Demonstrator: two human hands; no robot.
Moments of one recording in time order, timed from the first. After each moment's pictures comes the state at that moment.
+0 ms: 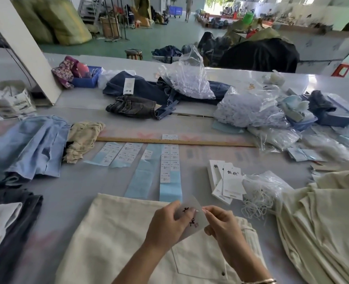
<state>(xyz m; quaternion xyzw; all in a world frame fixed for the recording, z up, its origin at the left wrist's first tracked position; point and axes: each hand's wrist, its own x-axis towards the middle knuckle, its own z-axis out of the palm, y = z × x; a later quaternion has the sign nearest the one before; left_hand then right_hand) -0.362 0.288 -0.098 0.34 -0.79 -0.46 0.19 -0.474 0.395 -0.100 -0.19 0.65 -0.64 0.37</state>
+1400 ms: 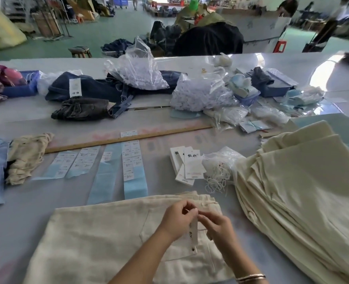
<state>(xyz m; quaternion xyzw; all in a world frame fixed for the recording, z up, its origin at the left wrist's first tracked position) -0.441 0.355 -0.138 0.22 -0.78 -0.58 0.05 -0.498 0.489 -0.153 -0.15 0.74 -0.61 0.25</state>
